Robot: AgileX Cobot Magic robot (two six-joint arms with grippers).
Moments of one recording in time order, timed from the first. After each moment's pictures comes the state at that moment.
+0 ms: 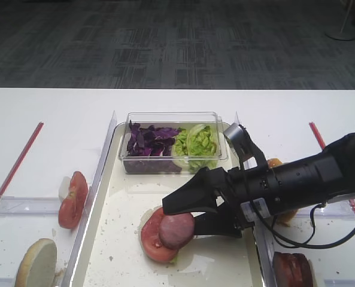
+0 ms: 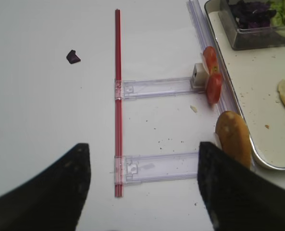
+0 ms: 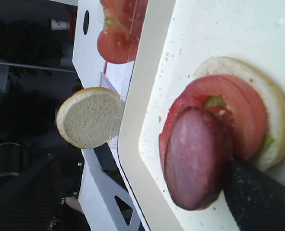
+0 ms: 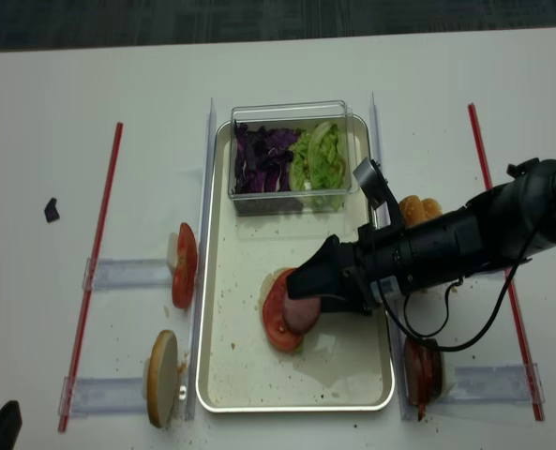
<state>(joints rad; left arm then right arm) 0.00 -0.02 -0.49 0.01 1.19 -0.03 0.27 1.97 -0.69 1.73 1.14 -1.46</state>
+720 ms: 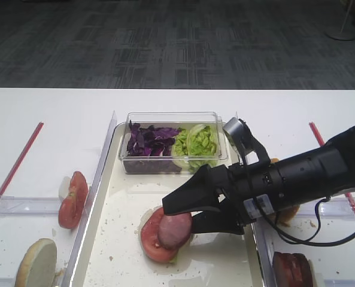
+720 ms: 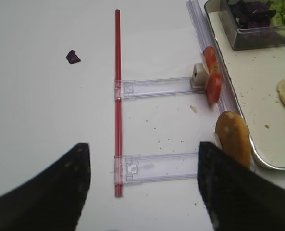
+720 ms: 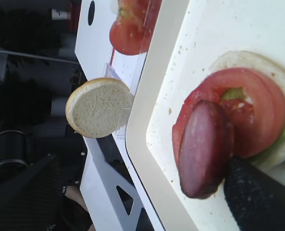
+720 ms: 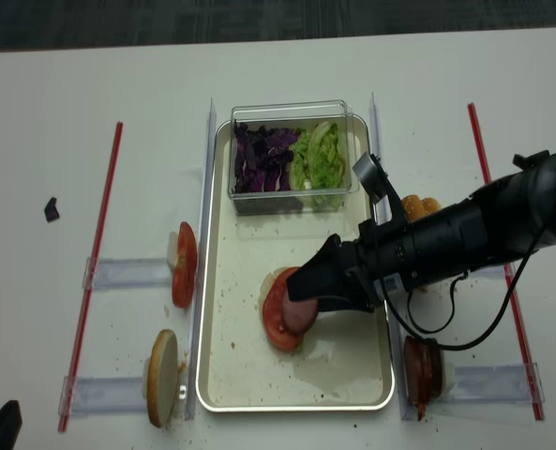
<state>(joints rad) 0.00 -0.02 -0.49 0.01 1.19 -0.03 0.27 1.93 -0.70 1.67 1.14 -1.42</state>
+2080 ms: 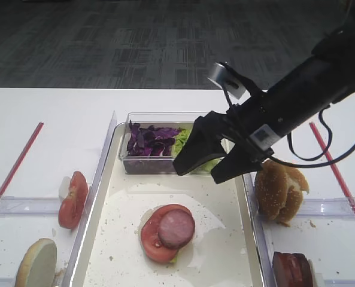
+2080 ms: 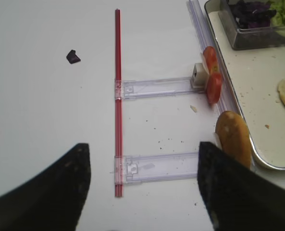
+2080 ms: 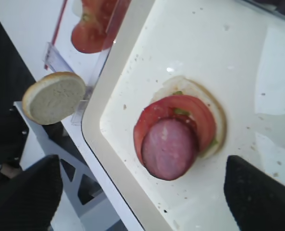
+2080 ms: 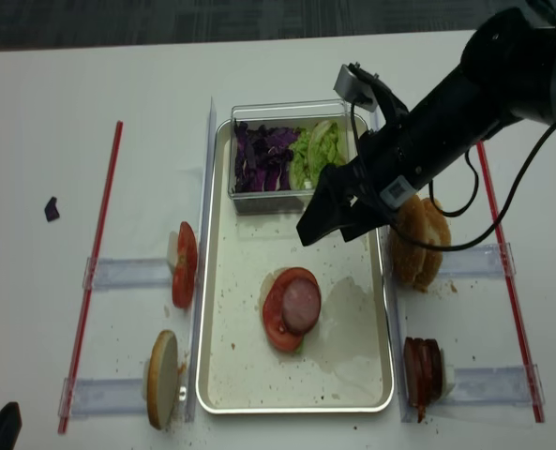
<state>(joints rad) 0.00 -0.02 -0.49 0.01 1.19 -0.03 0.27 1.80 -1.11 1.02 1.09 -0.79</state>
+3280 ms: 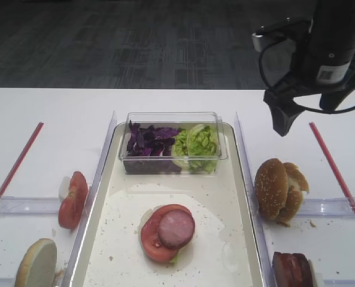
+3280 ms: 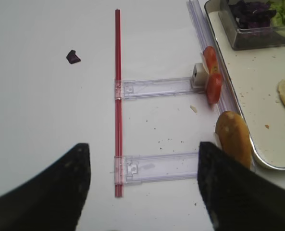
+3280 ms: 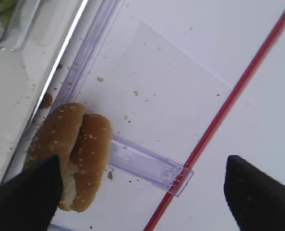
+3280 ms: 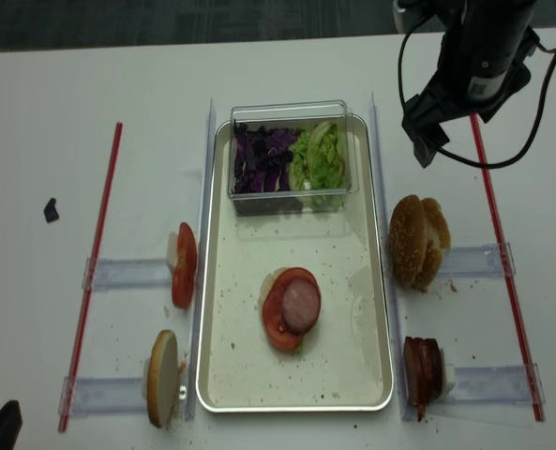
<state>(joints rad) 0.00 -0.02 -0.49 0.01 1.19 -0.03 0.27 1.77 -1.47 -0.03 1.22 -0.20</state>
